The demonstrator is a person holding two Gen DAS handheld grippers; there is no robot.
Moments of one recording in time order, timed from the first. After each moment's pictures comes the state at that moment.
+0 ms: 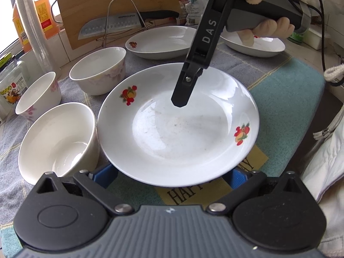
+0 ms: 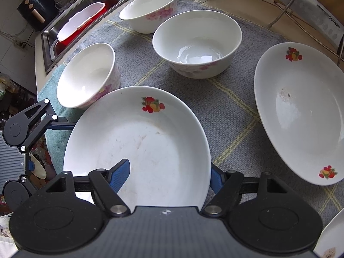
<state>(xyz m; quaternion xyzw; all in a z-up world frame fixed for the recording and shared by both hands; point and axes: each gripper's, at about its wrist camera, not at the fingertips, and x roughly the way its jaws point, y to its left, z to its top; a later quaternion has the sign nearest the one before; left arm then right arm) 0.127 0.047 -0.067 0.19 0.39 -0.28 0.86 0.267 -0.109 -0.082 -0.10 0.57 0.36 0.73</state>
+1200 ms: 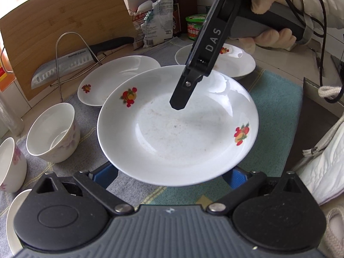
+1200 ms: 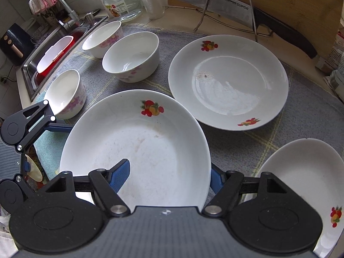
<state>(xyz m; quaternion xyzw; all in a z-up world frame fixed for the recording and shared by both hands) 0.162 -0.028 -0.041 0.23 0.36 -0.37 0.83 0.246 -0.215 -0.057 -0.04 0.54 0.28 0.79</state>
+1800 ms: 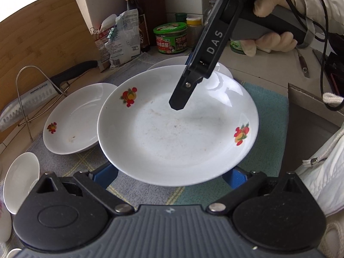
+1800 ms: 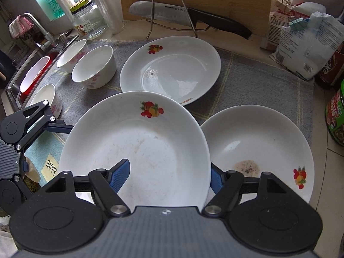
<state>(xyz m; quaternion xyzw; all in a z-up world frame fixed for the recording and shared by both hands) 0.168 -0.094 -0.031 0.25 0.34 -0.43 0.80 0.225 -0.295 -0.047 -0.01 0.53 0.21 0.82</state>
